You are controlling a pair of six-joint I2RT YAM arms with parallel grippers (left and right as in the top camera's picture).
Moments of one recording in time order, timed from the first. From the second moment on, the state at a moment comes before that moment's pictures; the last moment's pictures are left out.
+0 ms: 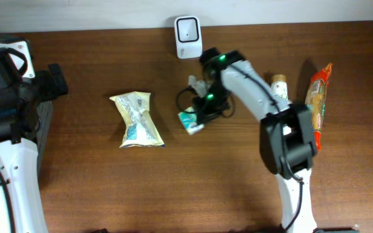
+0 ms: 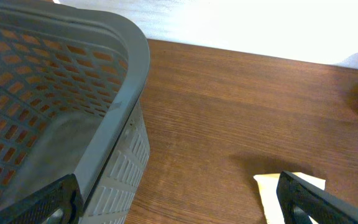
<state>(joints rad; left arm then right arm) 0.28 1.37 1.47 -0.75 -0.03 0.06 0.37 2.27 1.92 -1.34 -0.49 -0.24</state>
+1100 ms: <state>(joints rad) 0.28 1.37 1.47 -0.75 -0.03 0.06 0.59 2.27 1.91 -1.37 0.69 0.43</state>
